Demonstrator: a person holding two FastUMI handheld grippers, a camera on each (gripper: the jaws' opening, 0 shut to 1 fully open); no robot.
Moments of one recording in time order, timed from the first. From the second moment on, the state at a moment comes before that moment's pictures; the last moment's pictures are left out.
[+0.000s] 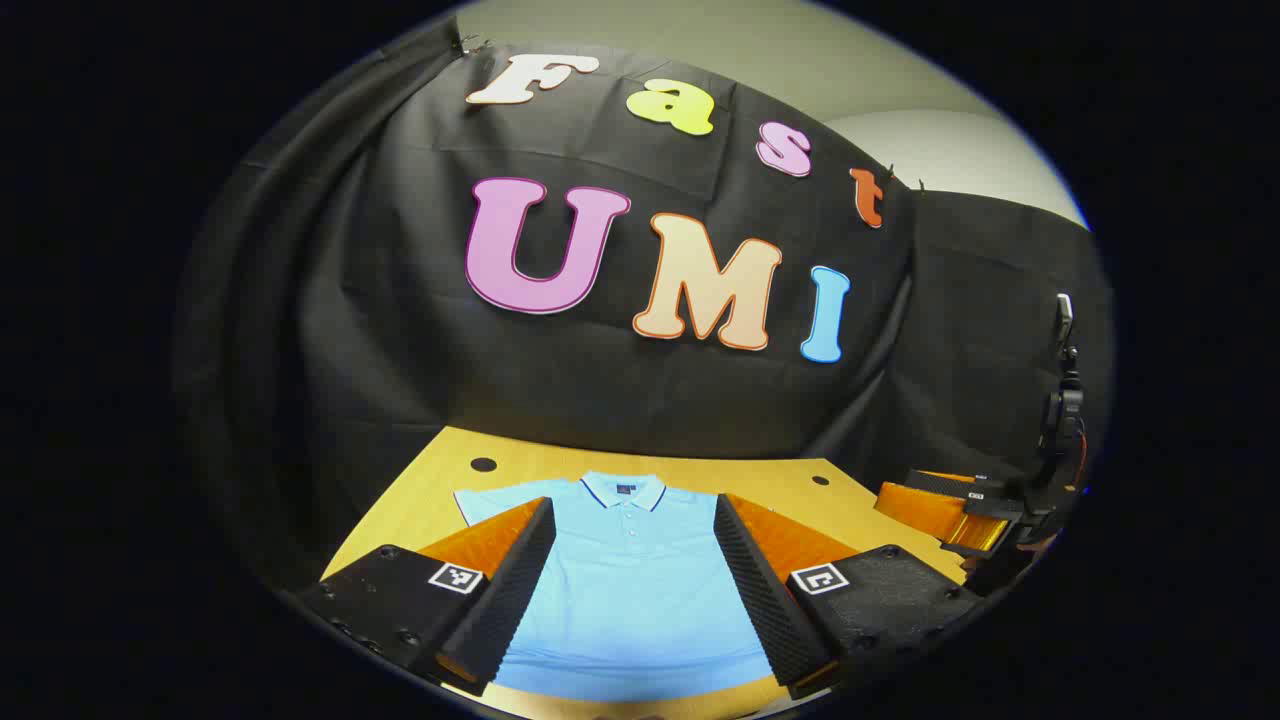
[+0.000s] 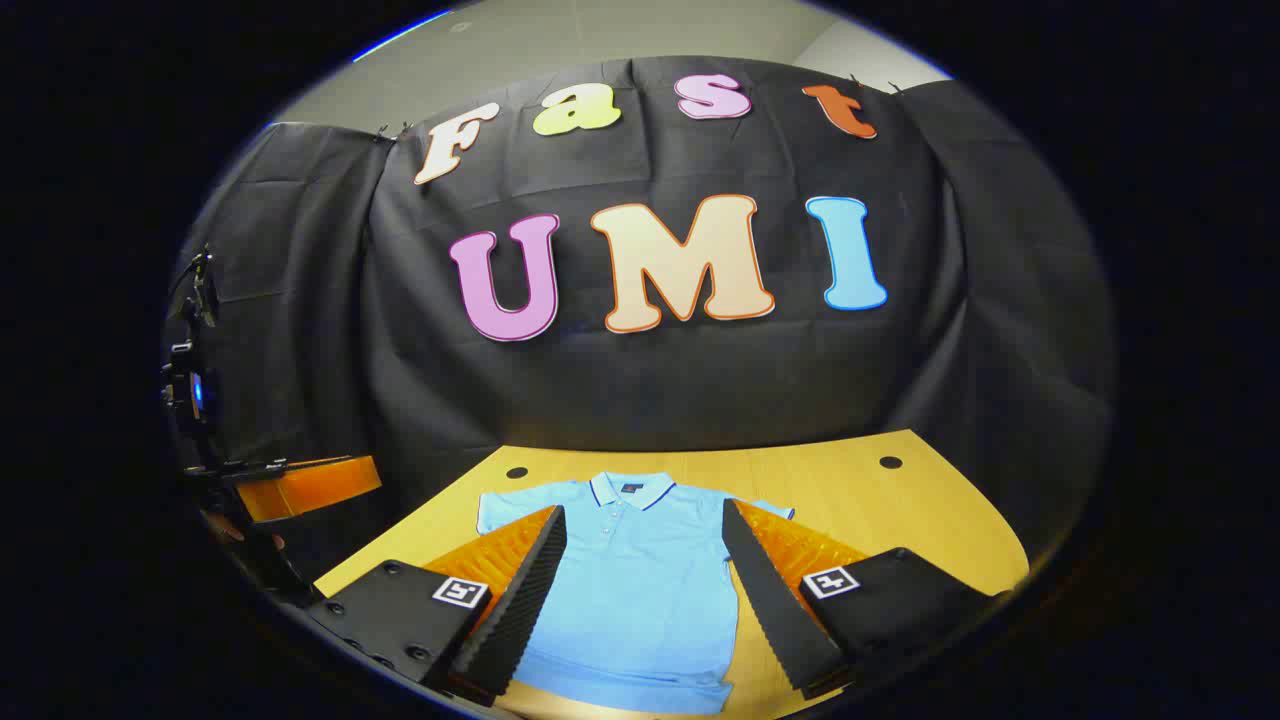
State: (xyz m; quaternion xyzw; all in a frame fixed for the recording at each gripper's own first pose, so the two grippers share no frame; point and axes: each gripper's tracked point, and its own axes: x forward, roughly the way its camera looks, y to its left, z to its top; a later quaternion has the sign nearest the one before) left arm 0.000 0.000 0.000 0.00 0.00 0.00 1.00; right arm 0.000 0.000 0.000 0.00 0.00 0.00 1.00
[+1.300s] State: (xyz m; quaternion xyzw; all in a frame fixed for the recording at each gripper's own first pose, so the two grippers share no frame) left arm 0.024 0.004 -0.026 -0.01 0.05 0.04 1.00; right arm 0.080 -0.076 -0.041 -0.02 0.06 -0.02 1.00
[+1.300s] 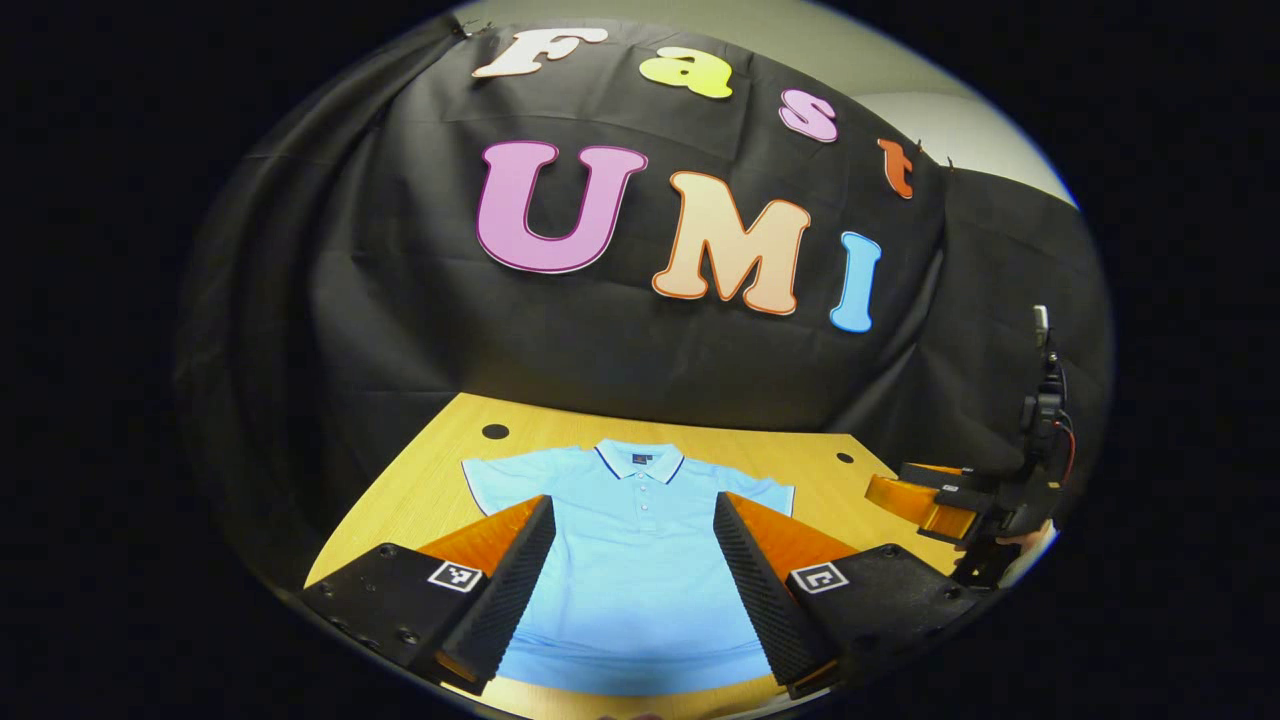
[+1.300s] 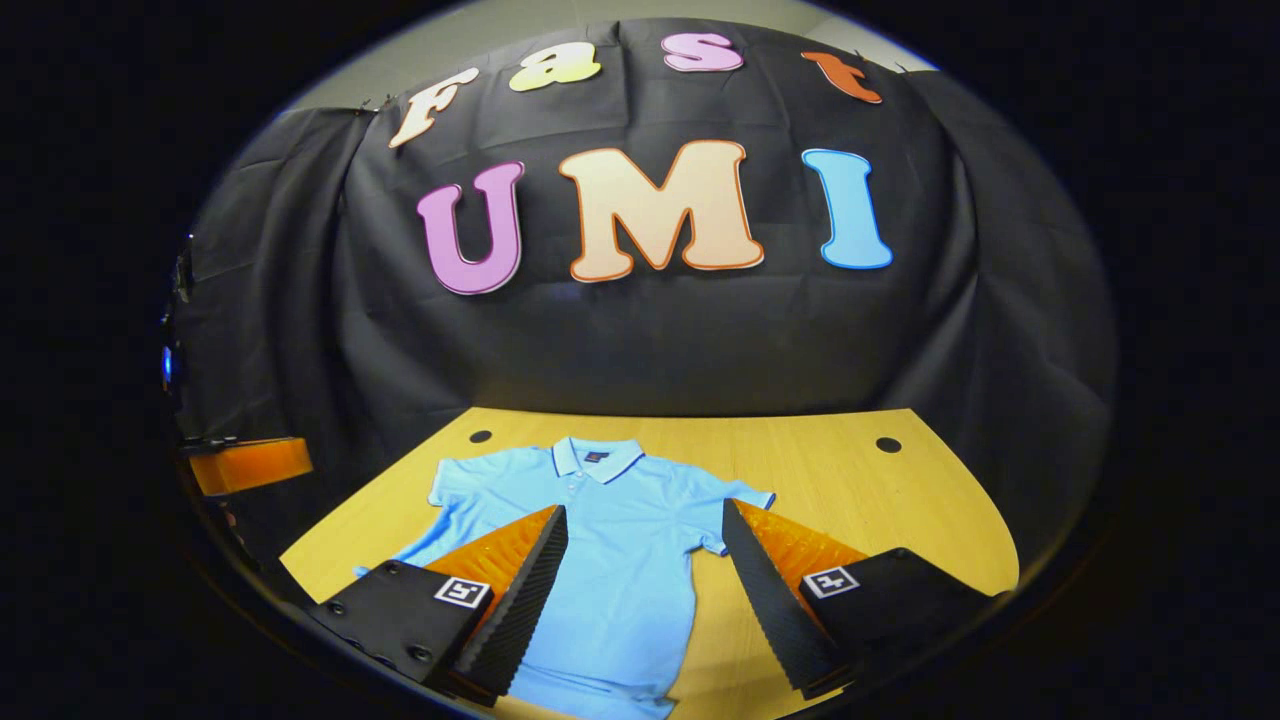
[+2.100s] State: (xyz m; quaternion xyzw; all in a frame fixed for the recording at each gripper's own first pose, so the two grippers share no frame) left arm 0.017 0.030 -0.048 -0.04 0.09 0.14 0.99; right arm 0.300 -0.206 -0.154 -0.04 0.18 -0.07 0.98
